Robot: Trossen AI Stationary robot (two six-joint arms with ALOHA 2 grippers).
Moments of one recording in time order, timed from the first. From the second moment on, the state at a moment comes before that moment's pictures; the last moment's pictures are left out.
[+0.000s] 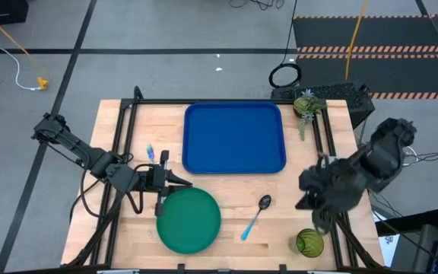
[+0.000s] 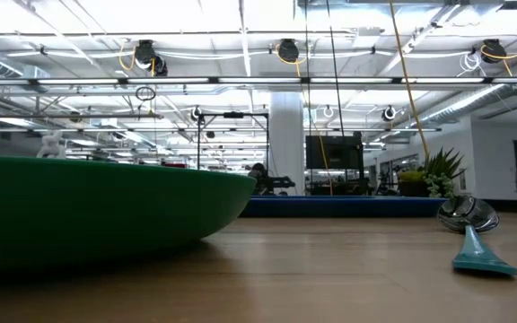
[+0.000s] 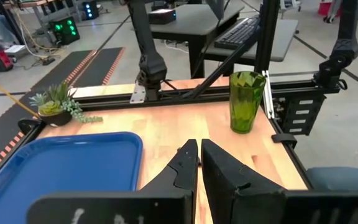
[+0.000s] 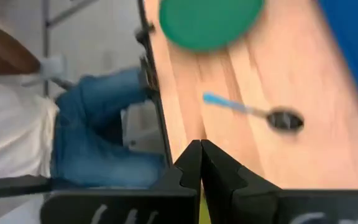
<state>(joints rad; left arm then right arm) -0.54 1.14 1.05 -0.20 -0.50 -0.09 0.72 1.32 1.71 -1.33 0.13 1.02</state>
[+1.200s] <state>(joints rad) -0.50 1.13 1.05 -0.18 -0.50 0.01 0.95 1.53 1.45 -1.46 0.03 1.10</state>
